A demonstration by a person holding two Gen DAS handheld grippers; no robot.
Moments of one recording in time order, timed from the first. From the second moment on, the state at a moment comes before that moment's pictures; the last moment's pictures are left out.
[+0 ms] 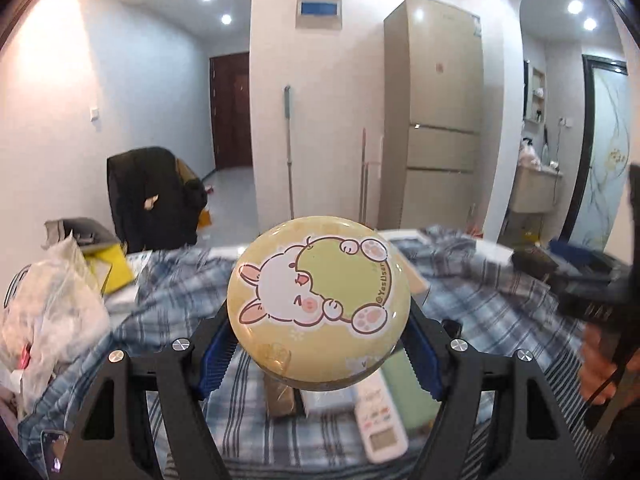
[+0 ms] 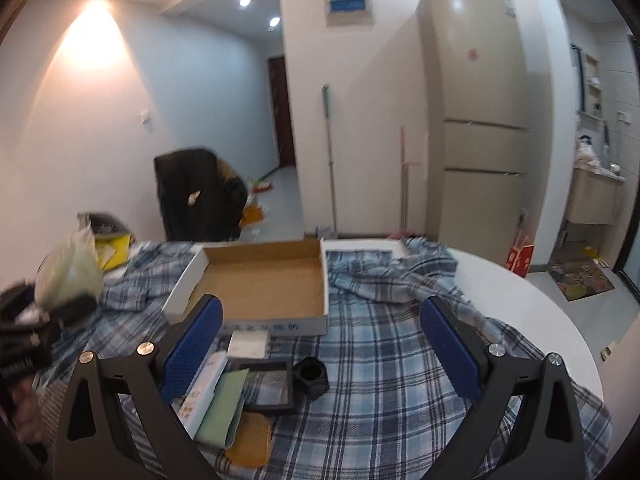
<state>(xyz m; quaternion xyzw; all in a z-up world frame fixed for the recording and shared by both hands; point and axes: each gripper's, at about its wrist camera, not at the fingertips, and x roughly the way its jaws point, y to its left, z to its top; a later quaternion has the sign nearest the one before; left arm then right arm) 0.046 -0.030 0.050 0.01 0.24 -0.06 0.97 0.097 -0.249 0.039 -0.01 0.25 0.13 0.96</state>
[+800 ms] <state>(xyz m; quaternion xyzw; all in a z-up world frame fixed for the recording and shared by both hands) 0.068 -0.046 0.016 0.00 0.28 -0.08 0.96 0.178 -0.220 -0.077 -0.11 0.43 0.23 0.86</state>
